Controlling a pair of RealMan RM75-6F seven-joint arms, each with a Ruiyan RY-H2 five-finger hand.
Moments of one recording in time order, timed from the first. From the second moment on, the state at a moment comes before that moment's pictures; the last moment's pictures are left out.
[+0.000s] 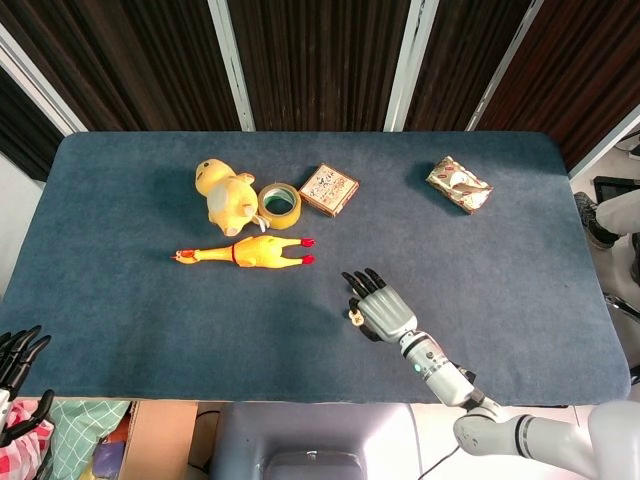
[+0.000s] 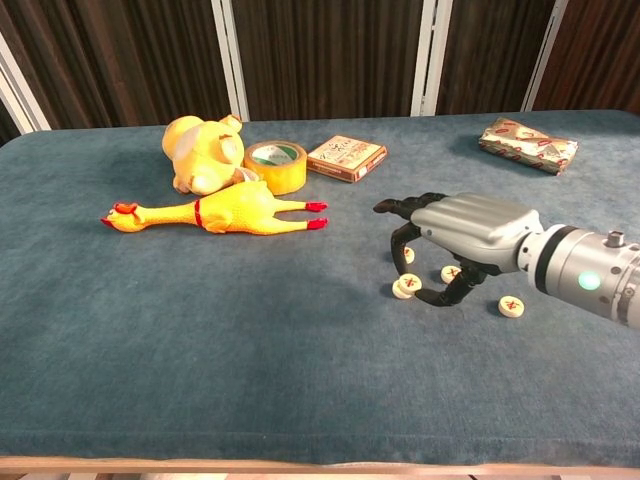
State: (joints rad) left arm 0.02 -1.06 0.08 -1.40 1.77 1.76 -0.26; right arm 0.65 -1.66 0.15 -1.35 -1.34 0.89 -0.41
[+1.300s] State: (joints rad) left arm 0.03 -1.07 0.08 -1.40 1.77 1.78 -0.27; right arm 0.71 -1.68 0.14 -1.31 -1.22 0.88 -0.43
